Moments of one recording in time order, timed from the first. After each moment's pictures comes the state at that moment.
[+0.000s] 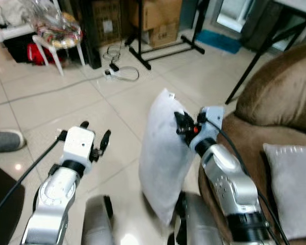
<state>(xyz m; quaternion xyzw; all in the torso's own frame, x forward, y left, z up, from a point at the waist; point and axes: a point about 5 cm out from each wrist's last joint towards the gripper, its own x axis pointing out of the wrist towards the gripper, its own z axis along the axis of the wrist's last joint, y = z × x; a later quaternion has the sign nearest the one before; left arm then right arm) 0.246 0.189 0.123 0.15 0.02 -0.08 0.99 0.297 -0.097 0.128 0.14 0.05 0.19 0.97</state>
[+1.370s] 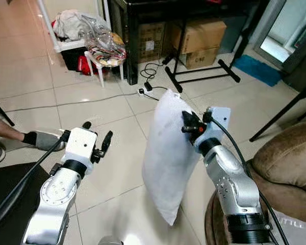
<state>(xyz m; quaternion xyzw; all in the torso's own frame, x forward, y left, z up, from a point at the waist) 0.246 0.186 0.121 0.15 0.02 -0.10 0.98 0.297 -0.108 0.122 0.14 0.06 0.12 0.98</state>
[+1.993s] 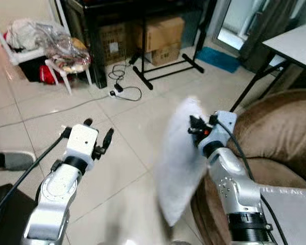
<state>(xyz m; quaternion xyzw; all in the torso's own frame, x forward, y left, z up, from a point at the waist) 0.253 0.187 0.128 0.16 0.01 -0.11 0.98 0.302 -0.117 0.115 0.17 0.07 0.08 0.98</state>
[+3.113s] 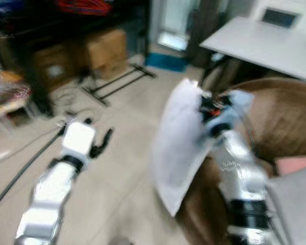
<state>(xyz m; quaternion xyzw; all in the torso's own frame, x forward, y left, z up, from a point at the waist) 0.251 0.197 0.124 0.15 0.03 -0.12 0.98 0.315 -0.113 0.156 0.20 0.01 0.08 0.98</state>
